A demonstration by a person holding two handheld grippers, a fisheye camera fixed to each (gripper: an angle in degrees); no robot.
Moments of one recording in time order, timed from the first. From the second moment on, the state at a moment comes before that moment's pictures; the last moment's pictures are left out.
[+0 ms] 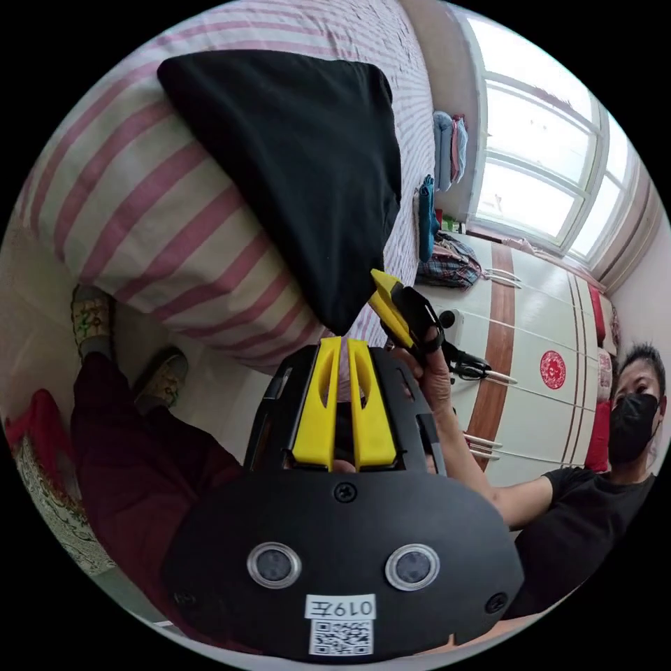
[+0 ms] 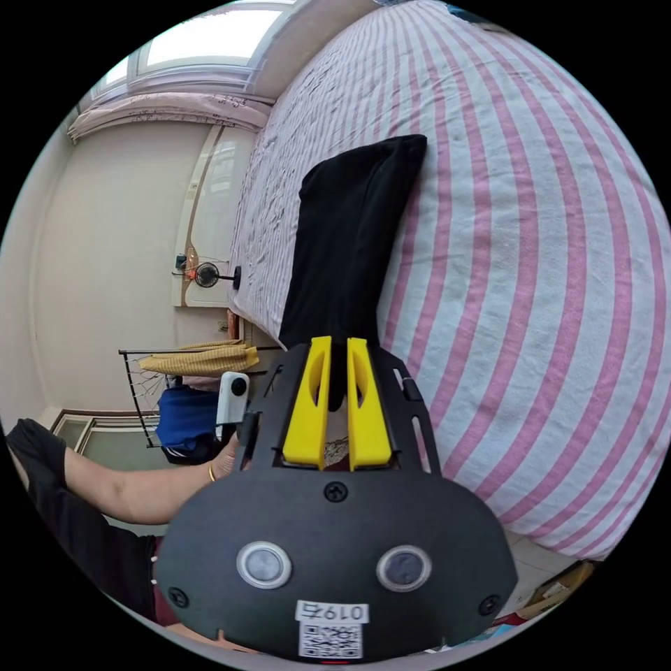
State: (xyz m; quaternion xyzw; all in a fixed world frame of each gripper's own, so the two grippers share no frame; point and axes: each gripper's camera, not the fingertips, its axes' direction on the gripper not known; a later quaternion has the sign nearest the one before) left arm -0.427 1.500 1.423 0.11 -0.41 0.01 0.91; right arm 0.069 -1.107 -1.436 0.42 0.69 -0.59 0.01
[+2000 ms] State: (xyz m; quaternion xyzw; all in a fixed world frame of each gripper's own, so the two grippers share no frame) left arm -0.419 1.585 1.394 0.19 -0.26 -0.04 0.95; right arm -0.004 -1.003 -1.296 0.50 0.62 -0.59 -0.11
